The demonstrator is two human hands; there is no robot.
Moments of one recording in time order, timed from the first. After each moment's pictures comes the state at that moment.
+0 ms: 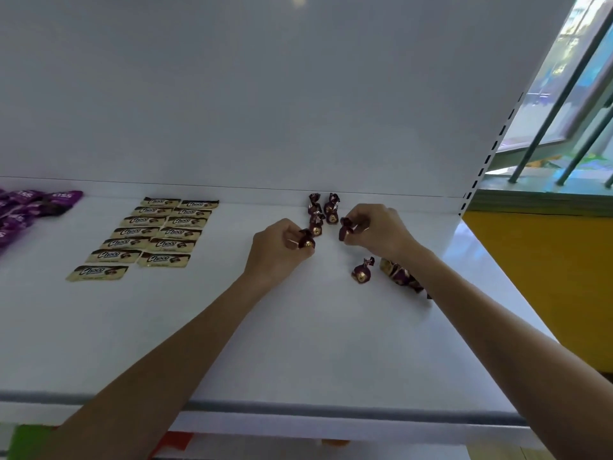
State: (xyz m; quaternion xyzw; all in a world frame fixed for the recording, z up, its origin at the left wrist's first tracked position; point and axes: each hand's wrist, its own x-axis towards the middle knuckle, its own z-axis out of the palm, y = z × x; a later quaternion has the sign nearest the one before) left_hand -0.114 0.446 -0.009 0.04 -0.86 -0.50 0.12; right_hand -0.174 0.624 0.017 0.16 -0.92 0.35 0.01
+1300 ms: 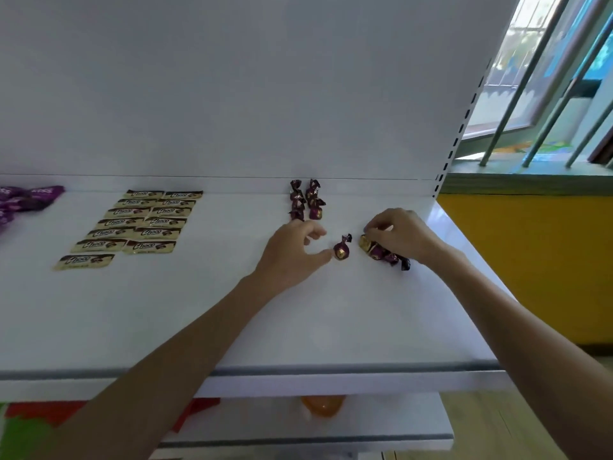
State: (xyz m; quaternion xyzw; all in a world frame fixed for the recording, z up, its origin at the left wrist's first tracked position) left_hand -0.086 0.485 -0.013 -0.09 -0.92 -0.36 0.11; right_hand -0.137 0.682 0.010 0.11 -0.95 0.31 0.00
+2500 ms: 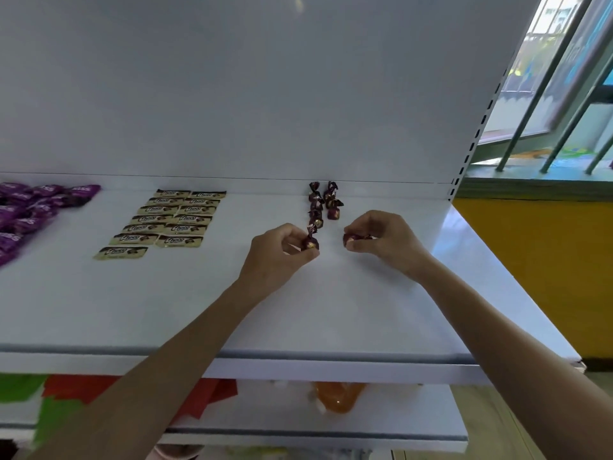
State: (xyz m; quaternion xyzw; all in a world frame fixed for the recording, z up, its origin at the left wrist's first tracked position) left_hand -0.051 0.448 -0.003 -0.01 -0.86 -0.49 0.13; right_hand -0.107 0.644 0.006 0.17 -0.82 0.55 -0.03
